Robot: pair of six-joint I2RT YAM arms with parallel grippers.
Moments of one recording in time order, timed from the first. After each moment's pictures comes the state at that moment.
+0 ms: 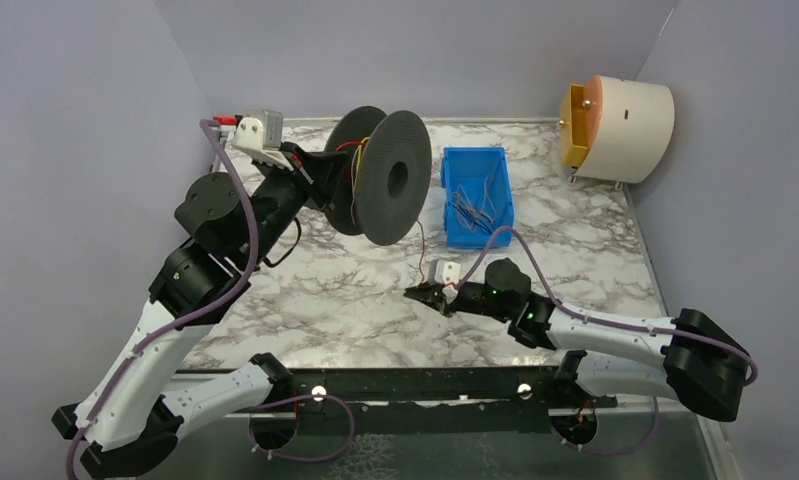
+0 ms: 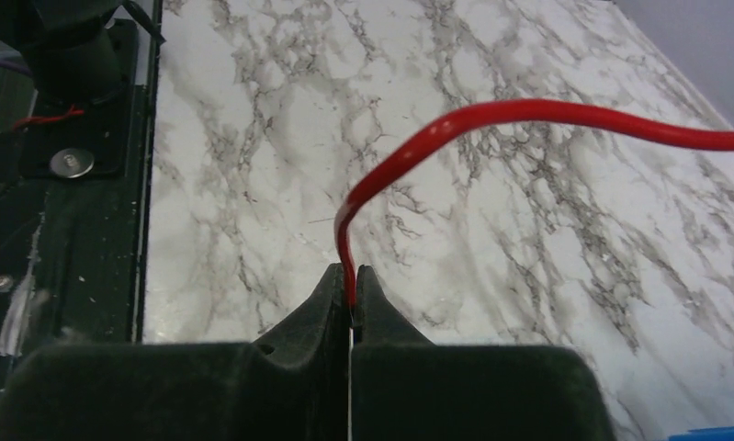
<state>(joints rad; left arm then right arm) -0.72 0.92 1.45 -0.43 -0.15 -0.33 0.94 1.12 0.43 0.57 -0.38 -0.30</state>
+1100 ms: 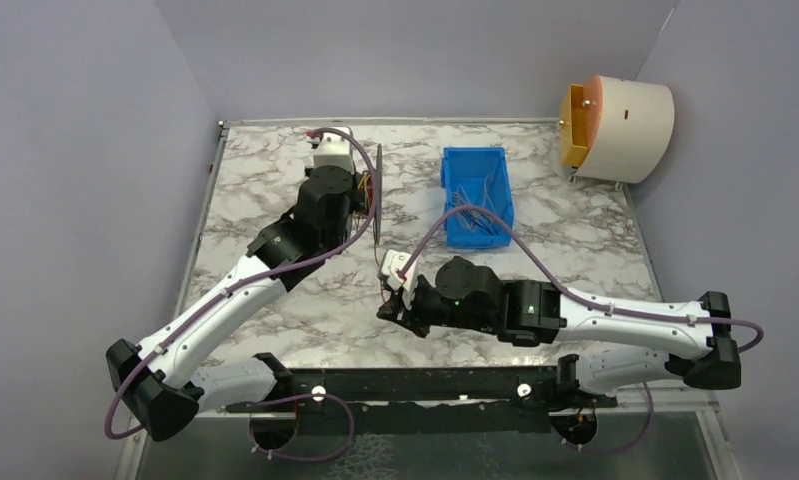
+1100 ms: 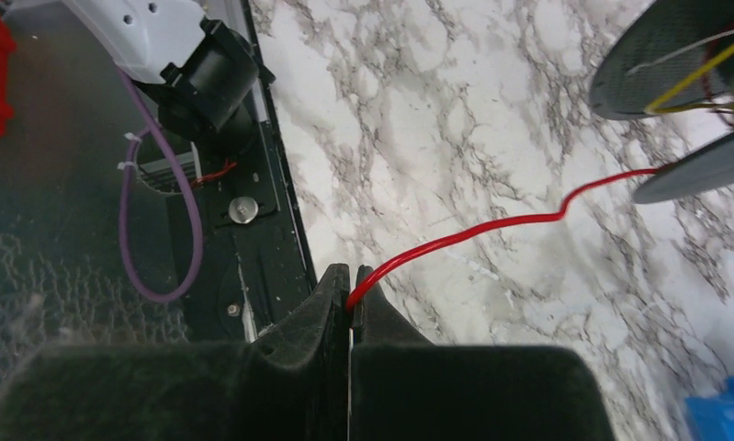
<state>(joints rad) -0.73 1.13 1.17 -0.28 -0.66 -0.23 1.37 1.20 1.07 -0.23 0.04 0.00</state>
